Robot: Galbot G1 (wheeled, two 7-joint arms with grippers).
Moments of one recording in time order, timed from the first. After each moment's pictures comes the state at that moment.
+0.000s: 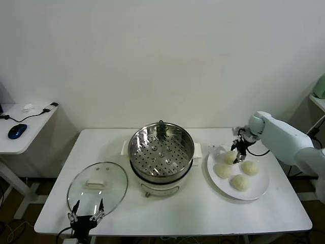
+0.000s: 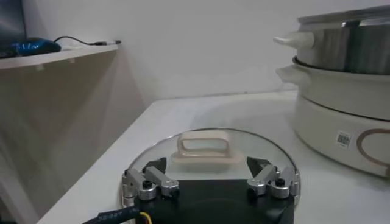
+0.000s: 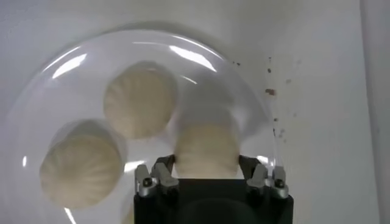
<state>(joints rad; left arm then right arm) 1.73 -1.47 -0.64 -1.91 -0.07 0.02 -0.08 0.28 0.95 -1.18 0.68 0.23 -0.01 -1.11</state>
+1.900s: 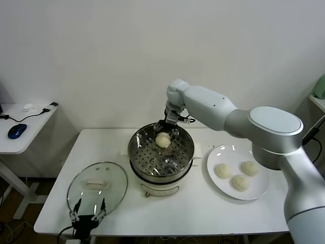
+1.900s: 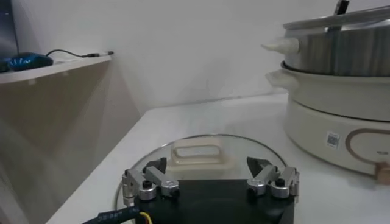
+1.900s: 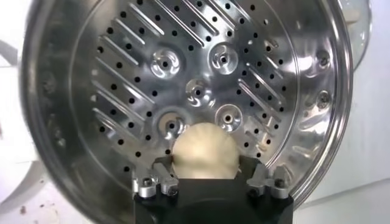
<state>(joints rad) 1.73 -1.44 -0.61 -1.92 -0.04 -0.01 -0.11 0.43 1.48 -1.23 0.64 -0.14 0.80 -1.02</state>
